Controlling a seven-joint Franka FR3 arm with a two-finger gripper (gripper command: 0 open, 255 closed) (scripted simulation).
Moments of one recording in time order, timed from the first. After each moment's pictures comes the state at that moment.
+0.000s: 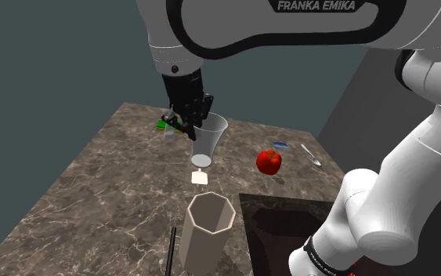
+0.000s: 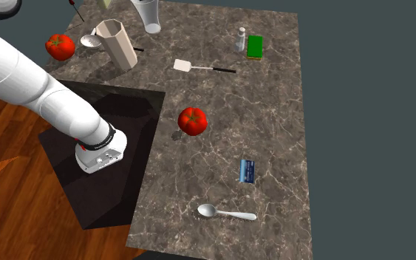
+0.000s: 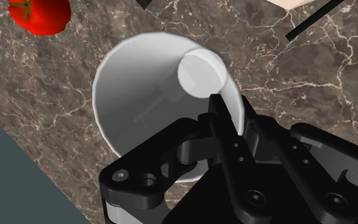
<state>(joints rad) 0.30 -0.08 0.27 -1.83 -0.18 1.49 0.63</state>
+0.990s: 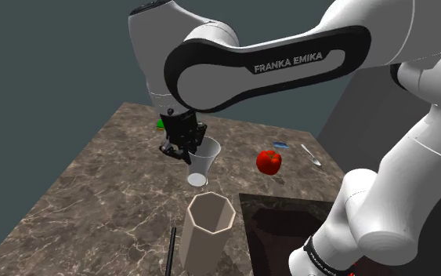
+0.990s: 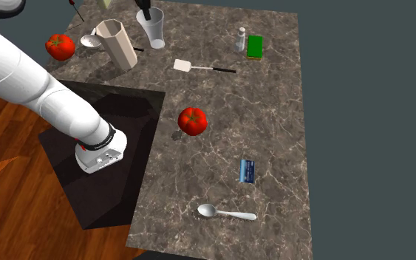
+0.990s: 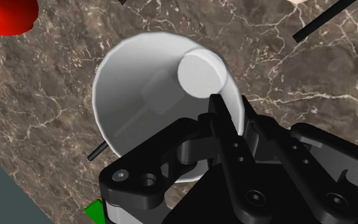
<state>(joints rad) 0.30 -0.06 0.27 -2.01 -0.18 1.69 0.67</state>
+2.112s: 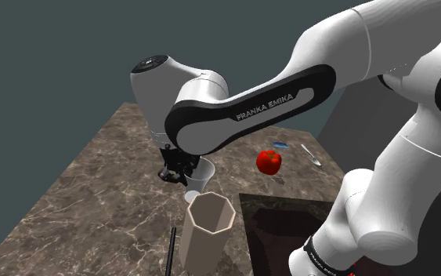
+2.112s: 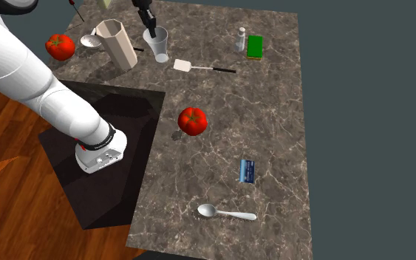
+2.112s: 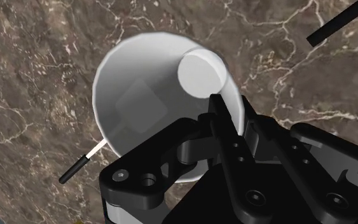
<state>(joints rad) 0.30 0.02 0.27 -2.14 -0.21 1.89 0.72</state>
